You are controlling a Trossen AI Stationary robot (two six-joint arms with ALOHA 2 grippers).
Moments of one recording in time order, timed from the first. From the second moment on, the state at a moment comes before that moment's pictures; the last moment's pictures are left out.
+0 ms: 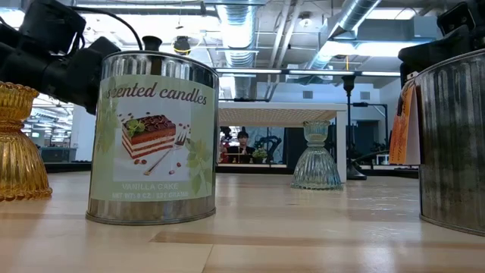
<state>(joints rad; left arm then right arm) -0.10 0.81 0.02 0.72 -0.29 -0.12 0.15 0.00 0.01 0.02 0.03 0.03</state>
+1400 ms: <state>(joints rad) 0.02 0.81 0.66 0.36 -0.19 0.06 0.15 0.00 0.01 0.02 0.03 0.03</state>
